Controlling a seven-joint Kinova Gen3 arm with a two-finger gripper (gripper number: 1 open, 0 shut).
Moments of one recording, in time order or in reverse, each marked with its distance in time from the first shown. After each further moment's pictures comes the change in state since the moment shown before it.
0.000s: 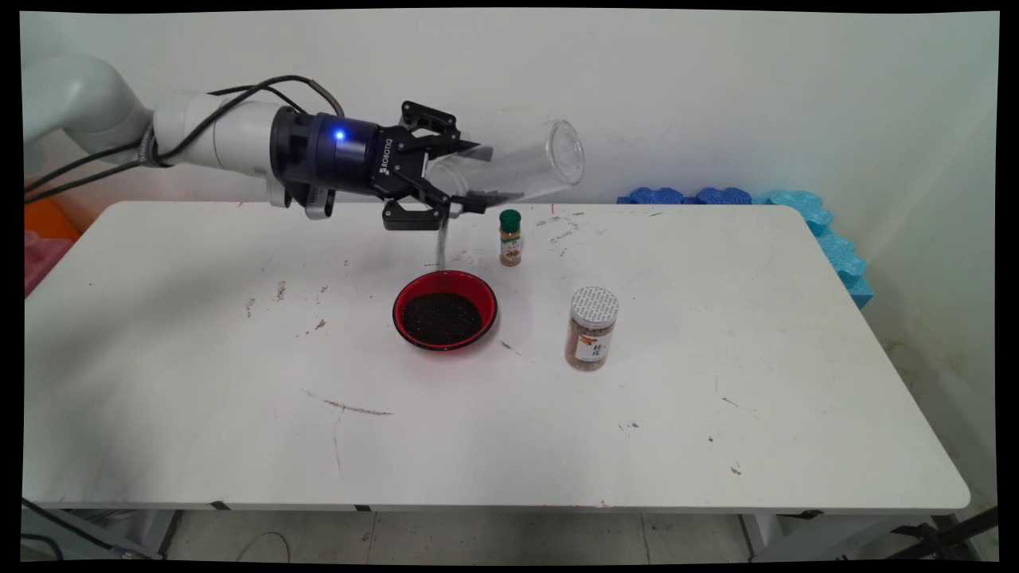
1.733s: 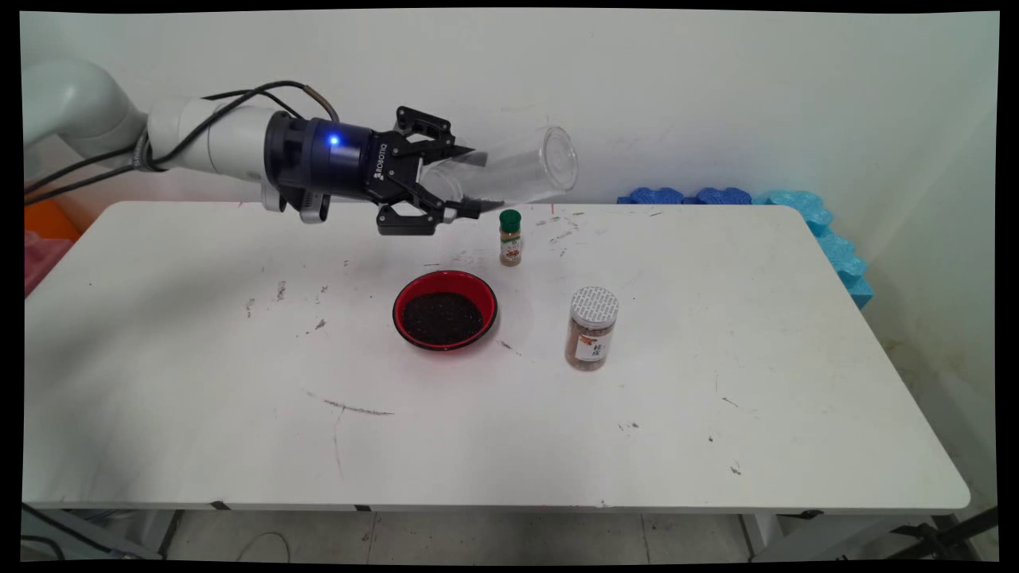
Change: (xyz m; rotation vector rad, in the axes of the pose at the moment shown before) arm 0.004 -0.005 -0.005 0.004 0.007 -0.004
